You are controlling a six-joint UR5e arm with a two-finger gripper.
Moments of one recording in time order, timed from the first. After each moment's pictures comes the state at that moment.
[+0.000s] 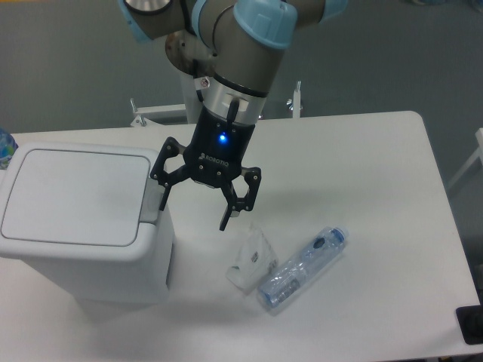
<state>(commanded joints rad) 2.40 -1.71 -1.63 -0.89 0.98 0.42</state>
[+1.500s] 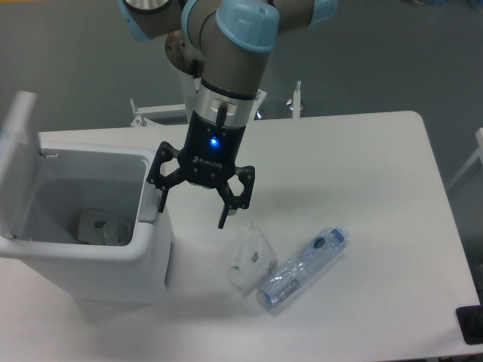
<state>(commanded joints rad) 2.39 -1.71 -1.63 -0.88 1.07 0.41</state>
